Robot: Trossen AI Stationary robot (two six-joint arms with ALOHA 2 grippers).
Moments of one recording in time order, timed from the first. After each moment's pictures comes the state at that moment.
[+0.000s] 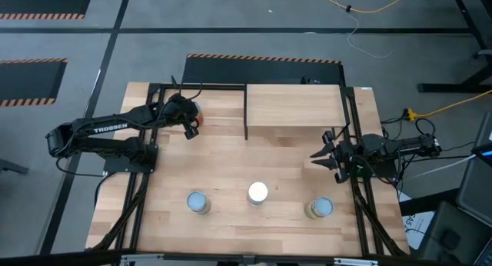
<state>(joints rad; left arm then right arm) 0.48 0.97 0.59 -0.48 -0.25 0.12 0.17 0.00 0.01 0.05 -0.02 0.11</state>
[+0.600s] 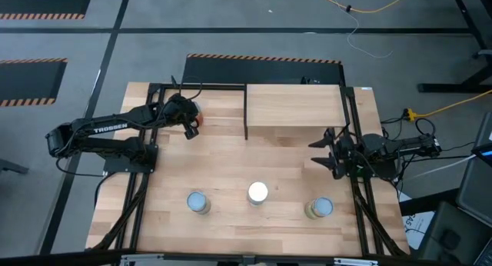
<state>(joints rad) 0.48 0.97 0.59 -0.47 -0.24 0.11 0.17 0.00 0.01 0.06 0.14 0.18</state>
